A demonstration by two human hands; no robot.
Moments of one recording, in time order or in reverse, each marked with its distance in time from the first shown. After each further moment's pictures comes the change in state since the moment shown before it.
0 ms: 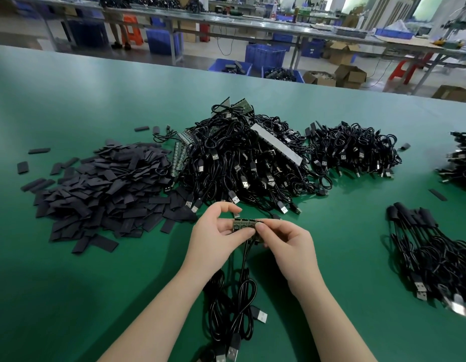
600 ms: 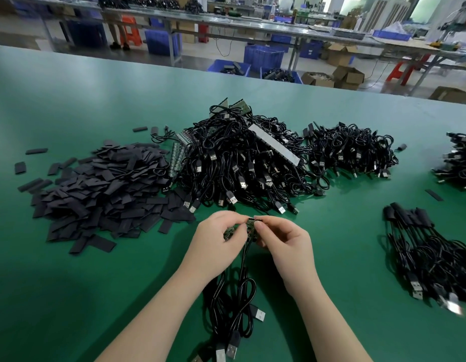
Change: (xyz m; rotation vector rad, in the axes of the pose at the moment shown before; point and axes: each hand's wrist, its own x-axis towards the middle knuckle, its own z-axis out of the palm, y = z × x) left_hand 0.002 -0.007 0.002 0.384 0.036 0.293; right_hand -0.001 -0.001 0.001 0.109 -0.004 -0.042
